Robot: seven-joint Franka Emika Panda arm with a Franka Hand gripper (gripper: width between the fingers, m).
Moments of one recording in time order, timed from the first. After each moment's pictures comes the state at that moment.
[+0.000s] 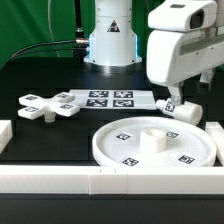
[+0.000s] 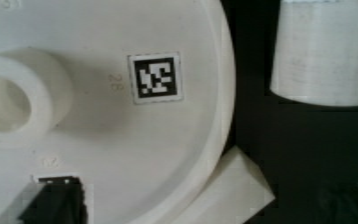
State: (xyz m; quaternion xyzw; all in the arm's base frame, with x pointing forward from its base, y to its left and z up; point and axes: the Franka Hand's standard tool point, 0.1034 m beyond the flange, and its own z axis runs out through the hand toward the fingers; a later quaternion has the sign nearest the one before) arm 0.520 0.108 0.071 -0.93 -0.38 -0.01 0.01
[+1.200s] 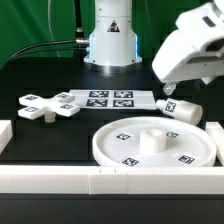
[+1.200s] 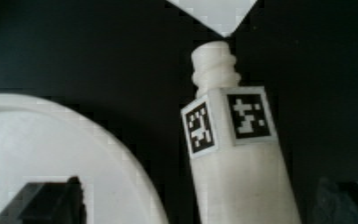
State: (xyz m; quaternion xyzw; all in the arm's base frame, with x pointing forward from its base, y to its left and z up) arm 0.469 0.115 0.065 -0.92 -0.25 0.27 -0.12
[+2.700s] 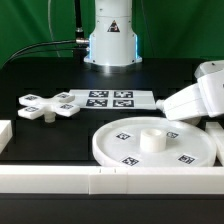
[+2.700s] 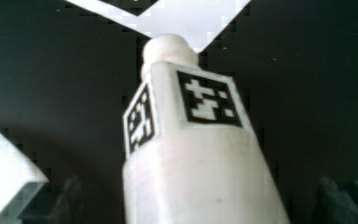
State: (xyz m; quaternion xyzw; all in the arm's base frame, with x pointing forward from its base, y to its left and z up) arm 0.456 0.126 0.011 -0.86 -0.24 0.43 -0.16
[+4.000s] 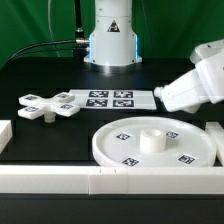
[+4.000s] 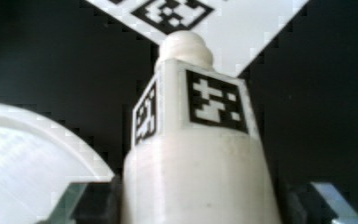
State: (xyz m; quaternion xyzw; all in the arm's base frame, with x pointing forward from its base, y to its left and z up) arm 0.476 0.106 0.061 -0.85 -0.29 0.43 -0.11
